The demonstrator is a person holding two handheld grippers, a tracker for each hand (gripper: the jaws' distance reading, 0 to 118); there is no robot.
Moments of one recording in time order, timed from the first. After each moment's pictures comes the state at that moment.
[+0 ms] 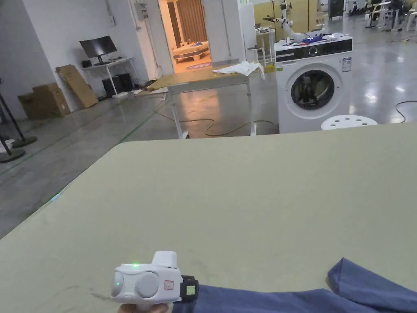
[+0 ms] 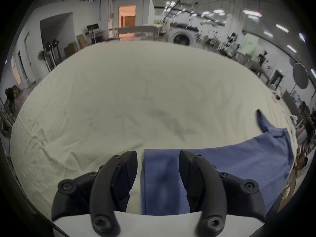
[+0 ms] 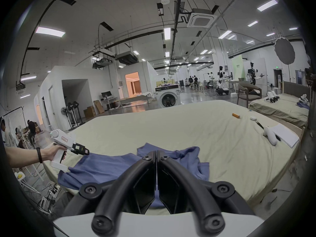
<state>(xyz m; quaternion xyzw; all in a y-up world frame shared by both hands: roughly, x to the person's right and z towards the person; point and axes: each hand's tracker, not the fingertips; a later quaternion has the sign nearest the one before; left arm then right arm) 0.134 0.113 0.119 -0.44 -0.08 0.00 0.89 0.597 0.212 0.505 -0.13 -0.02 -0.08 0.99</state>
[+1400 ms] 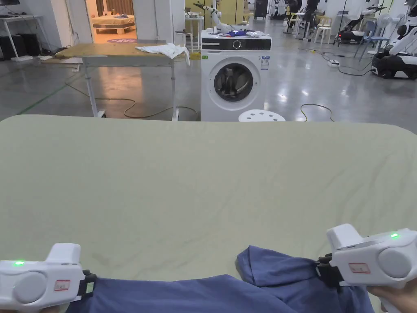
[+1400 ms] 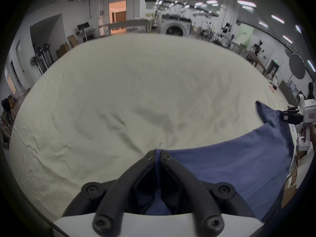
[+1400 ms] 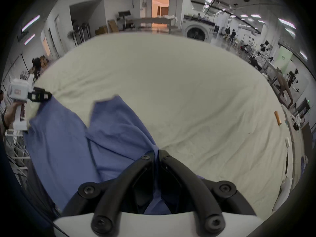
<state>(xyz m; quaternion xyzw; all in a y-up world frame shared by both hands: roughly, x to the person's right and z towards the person) 0.136 0.130 0.128 -0.40 -0.13 -0.03 0.91 0.682 0.166 0.213 -0.43 0.09 0.05 0.90</state>
